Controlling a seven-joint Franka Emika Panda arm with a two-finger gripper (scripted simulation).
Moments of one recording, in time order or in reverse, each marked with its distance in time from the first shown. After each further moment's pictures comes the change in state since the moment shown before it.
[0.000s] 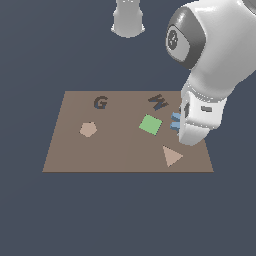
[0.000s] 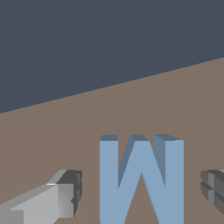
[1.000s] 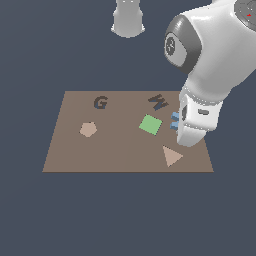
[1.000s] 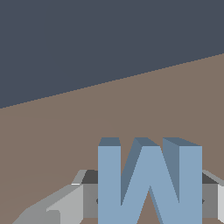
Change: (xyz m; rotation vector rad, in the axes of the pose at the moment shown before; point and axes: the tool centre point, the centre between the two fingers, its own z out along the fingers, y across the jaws) arm -0.001 -0.001 0.012 0.001 -0.001 -0.004
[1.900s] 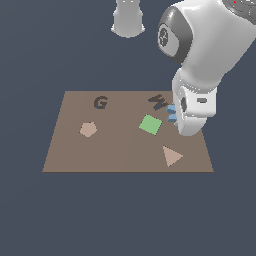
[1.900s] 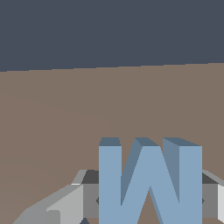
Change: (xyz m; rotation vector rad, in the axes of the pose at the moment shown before) arm -0.016 -0.028 -0.002 0.000 0.000 -0.203
